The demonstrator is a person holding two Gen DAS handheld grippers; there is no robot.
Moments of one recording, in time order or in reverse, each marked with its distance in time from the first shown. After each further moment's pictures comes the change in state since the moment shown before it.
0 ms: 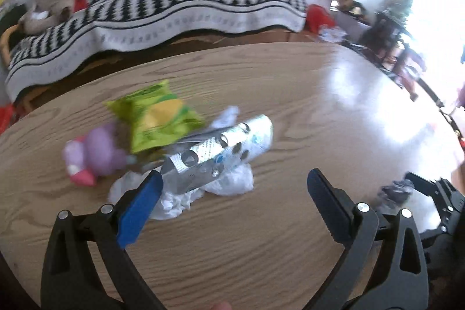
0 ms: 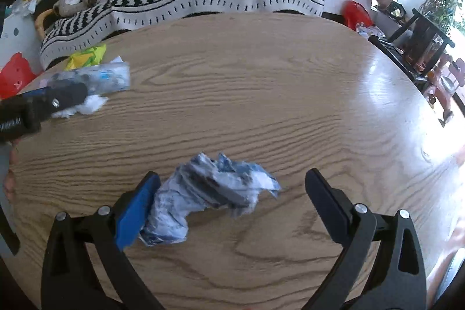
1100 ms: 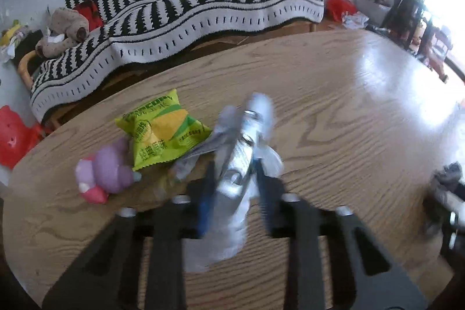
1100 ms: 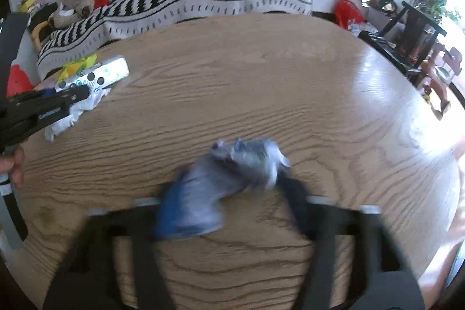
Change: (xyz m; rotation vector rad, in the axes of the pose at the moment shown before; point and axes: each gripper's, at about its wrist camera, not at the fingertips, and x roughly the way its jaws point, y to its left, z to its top) left arm 0.020 -0.019 0.010 0.065 -0.009 0.223; right arm -0.012 -0.032 -0.016 0.103 -0.029 0.008
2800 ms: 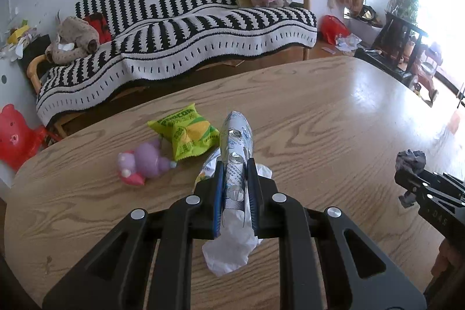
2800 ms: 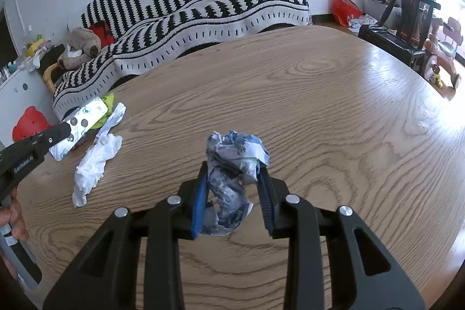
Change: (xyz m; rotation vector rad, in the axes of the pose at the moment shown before) left arm -0.073 0.019 -0.019 -0.012 -0.094 -0.030; right arm -0.022 0.005 0.003 0.095 -0.086 0.101
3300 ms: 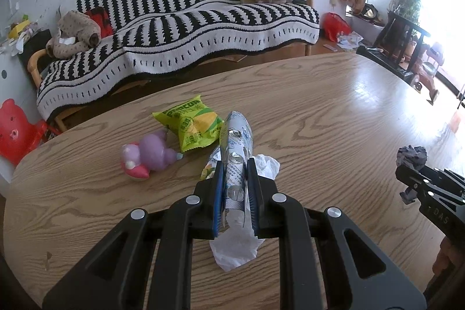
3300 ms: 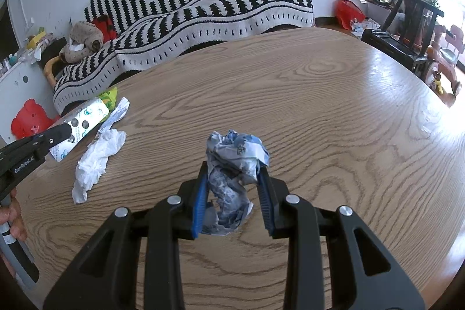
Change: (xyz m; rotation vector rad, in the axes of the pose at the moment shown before) left arm 0.001 0.009 -0.006 -0.016 0.015 -0.007; right arm -0.001 0.009 0.001 -0.023 0.002 0.001
